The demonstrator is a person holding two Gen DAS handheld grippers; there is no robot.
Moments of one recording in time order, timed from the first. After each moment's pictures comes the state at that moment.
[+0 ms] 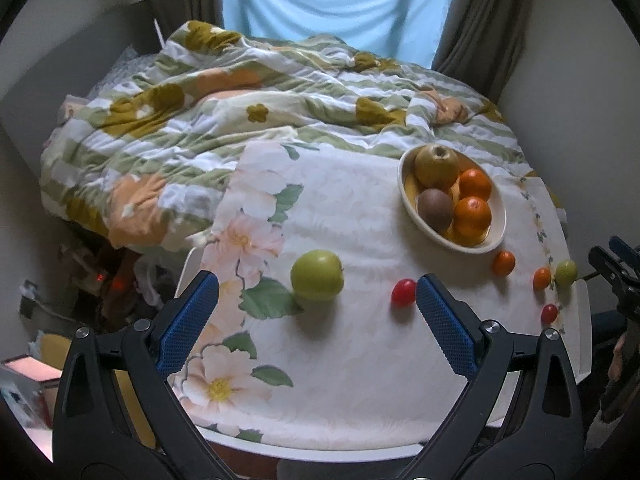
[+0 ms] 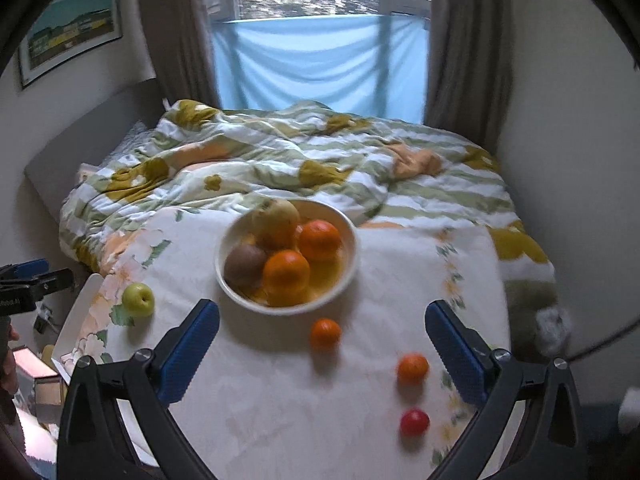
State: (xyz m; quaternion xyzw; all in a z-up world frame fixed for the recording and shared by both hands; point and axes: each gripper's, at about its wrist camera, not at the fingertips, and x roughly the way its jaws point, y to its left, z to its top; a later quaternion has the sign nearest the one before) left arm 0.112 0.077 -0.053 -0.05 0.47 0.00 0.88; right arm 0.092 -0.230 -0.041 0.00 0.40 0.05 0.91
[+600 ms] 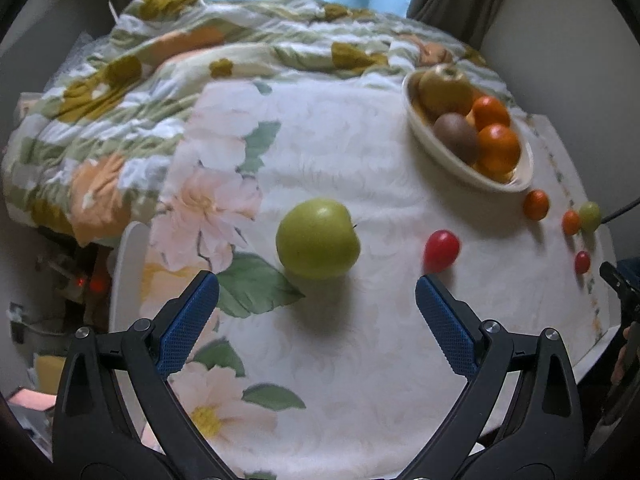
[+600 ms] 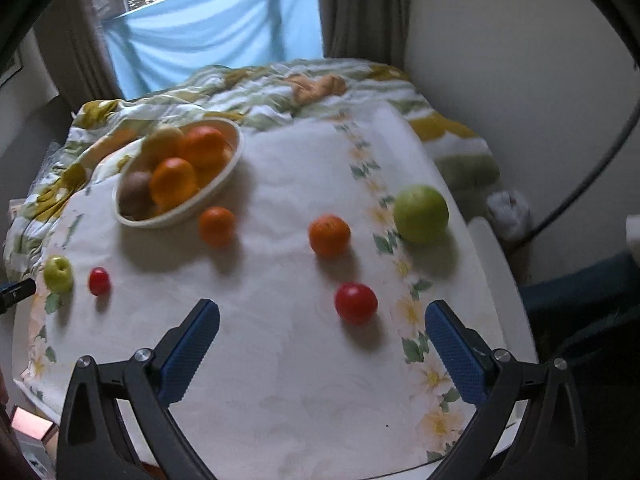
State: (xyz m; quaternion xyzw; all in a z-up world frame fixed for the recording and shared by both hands) left arm 0.145 0.078 -0.153 -0.02 0.53 -0.06 0.85; right arm 0.049 -0.285 -0.138 0.08 0.48 -0.10 0.87
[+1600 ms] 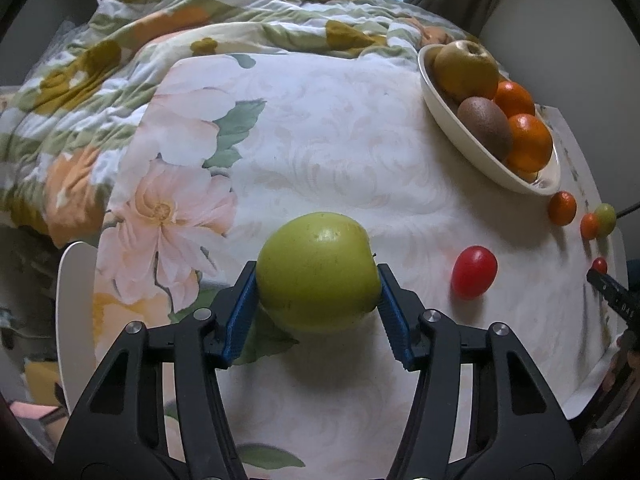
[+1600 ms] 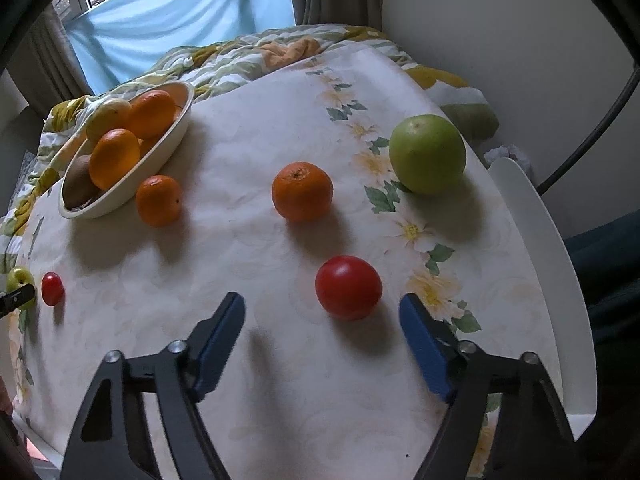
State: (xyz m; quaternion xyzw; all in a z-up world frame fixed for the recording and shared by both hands) left arm 0.183 0.075 -0.194 -0.02 0.54 -0.08 0.83; right arm 0.071 -0.294 -0.184 0.11 0.52 -0.13 0.84
